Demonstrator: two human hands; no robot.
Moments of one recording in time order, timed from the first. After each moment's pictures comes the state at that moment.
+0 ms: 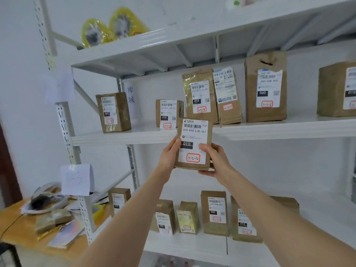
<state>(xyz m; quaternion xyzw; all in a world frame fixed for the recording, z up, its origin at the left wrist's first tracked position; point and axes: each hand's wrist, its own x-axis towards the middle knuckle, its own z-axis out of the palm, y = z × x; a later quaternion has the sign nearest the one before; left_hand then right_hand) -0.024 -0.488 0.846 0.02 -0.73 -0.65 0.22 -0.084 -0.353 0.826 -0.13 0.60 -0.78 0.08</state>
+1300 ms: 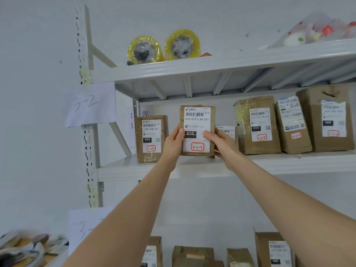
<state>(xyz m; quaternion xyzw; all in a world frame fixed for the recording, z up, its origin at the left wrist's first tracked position) -0.066 -0.759 0.951 -0.15 -0.71 -0.63 0.28 -0.098 -0.607 0.946 -0.21 0.64 -0.73 -0.12</state>
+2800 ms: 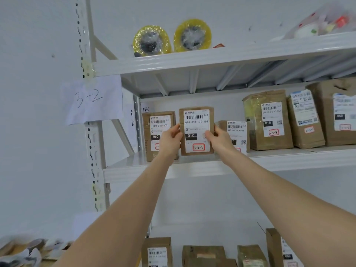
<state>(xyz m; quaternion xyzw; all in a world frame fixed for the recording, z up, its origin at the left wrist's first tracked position) -0.096 -0.818 0.955 -0.13 -0.74 -0.59 0.30 -0.119 -0.670 0.948 -0.18 0.72 -0.62 -0.24</state>
